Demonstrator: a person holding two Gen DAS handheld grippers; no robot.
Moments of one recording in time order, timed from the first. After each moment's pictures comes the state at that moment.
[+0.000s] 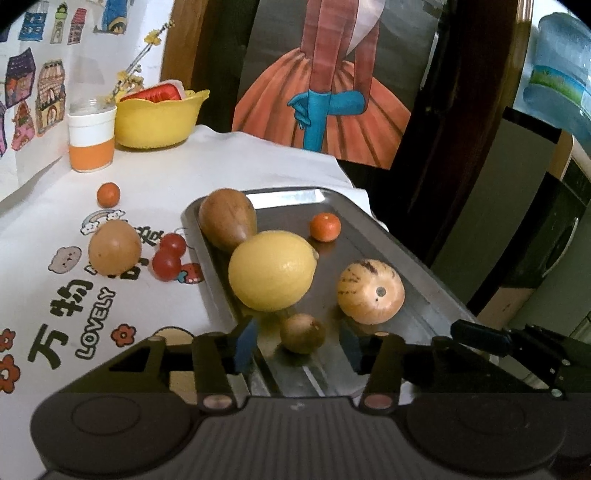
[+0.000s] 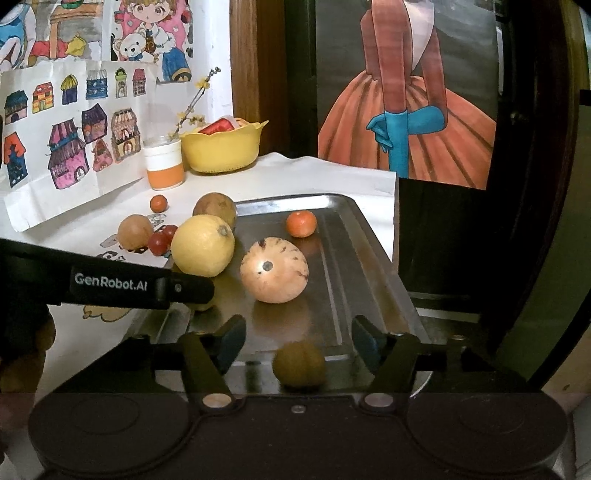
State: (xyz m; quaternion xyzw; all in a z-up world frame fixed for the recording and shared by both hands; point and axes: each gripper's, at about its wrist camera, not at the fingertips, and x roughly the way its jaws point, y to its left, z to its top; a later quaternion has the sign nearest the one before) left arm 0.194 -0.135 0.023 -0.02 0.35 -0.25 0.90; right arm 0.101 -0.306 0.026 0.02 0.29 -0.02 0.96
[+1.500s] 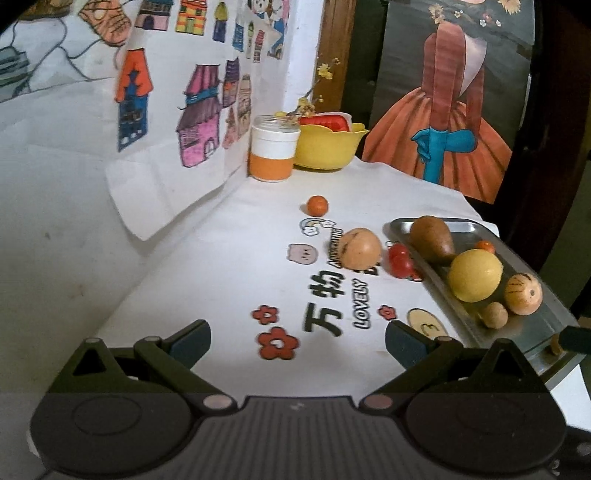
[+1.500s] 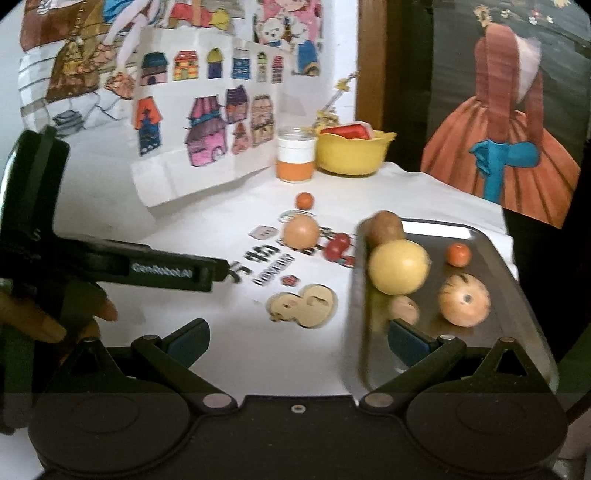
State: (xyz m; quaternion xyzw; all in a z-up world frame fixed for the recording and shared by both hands) left arm 0.172 0.030 0.041 -0.02 0.33 -0.10 0.94; right arm 0.084 -0.160 0.079 -0.02 0.31 0.10 0.95
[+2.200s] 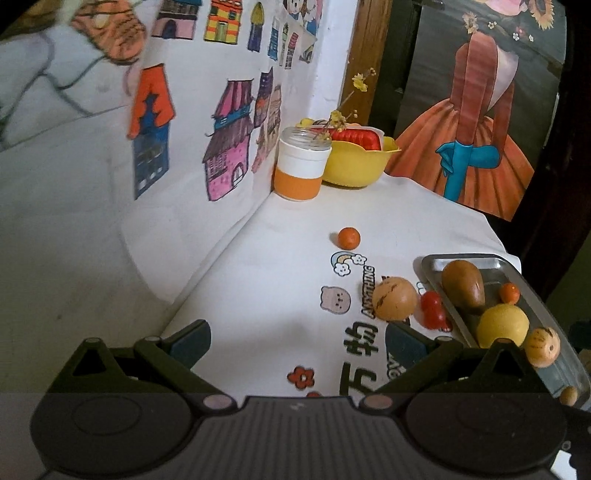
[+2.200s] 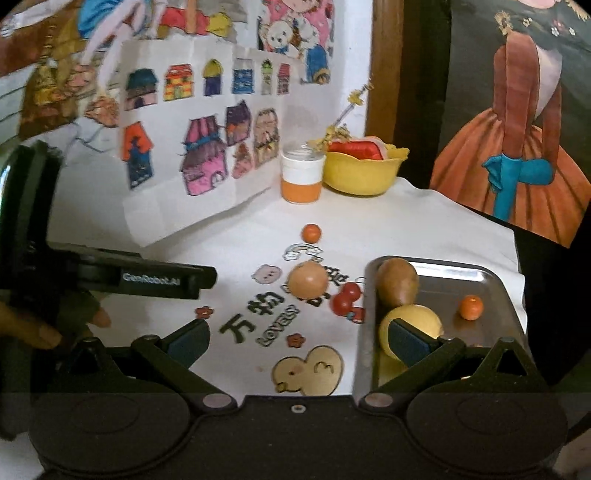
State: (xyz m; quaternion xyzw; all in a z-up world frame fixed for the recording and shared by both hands) left arm 0.231 0.051 0.068 -0.04 0.34 -0.08 0.93; right arm 0.151 -0.153 0.113 -0.04 0.32 0.09 0.94
